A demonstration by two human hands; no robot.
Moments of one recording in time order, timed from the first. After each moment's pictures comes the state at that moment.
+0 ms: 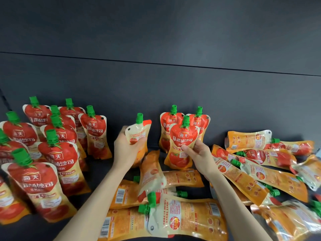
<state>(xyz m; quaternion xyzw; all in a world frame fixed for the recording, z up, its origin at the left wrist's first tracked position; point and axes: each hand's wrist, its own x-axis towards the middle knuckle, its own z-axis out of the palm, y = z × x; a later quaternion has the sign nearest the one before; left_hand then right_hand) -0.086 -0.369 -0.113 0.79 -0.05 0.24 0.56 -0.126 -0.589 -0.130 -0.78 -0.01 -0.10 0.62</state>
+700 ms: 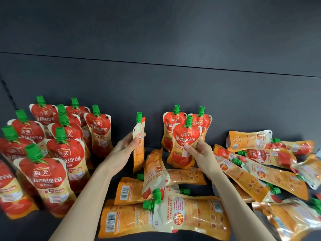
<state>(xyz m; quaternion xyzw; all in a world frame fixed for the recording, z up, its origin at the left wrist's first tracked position) -0.091 -0.331 -0.121 0.71 -0.14 -0.10 0.68 -0.129 -0.586 -0.131 -0.79 0.01 -0.12 0.61</state>
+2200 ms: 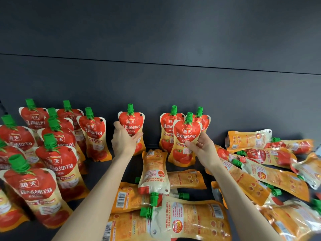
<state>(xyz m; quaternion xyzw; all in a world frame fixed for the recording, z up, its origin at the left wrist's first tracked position) -0.043 -0.367 -0.110 0.88 0.08 0.20 0.43 -0.107 -0.600 -0.125 -0.78 -0.02 -0.17 0.61</state>
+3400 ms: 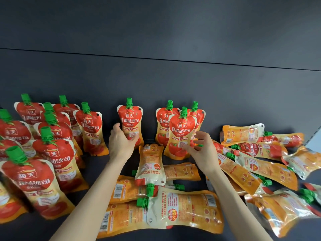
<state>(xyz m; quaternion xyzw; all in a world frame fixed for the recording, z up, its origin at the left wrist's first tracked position) -0.067 -0.365 -0.122 0.88 0.06 0.18 0.43 -0.141 -0.592 -0.128 -0.85 0.08 -0.24 0.46</state>
